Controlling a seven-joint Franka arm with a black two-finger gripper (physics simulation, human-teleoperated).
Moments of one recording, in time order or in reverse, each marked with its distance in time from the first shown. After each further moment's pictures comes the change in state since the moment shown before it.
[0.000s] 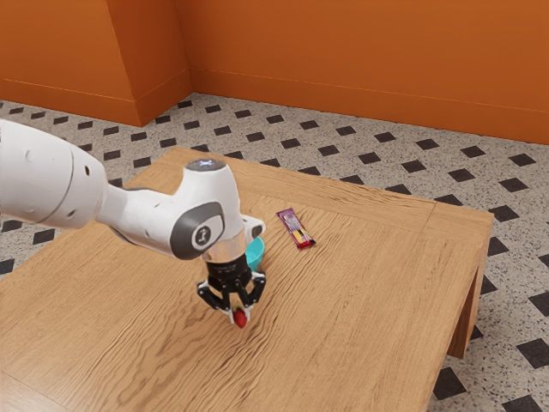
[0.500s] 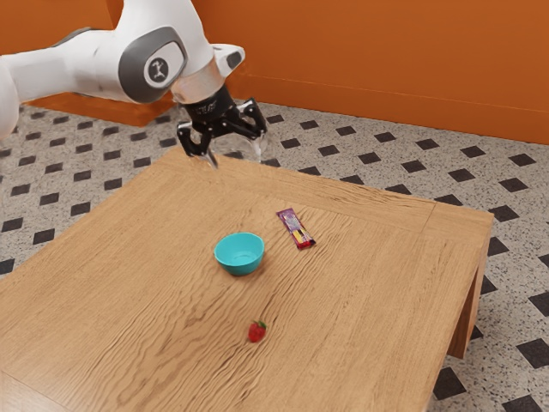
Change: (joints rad) arm -0.005 -0.201 0.066 0.441 0.071 -0.311 0.034
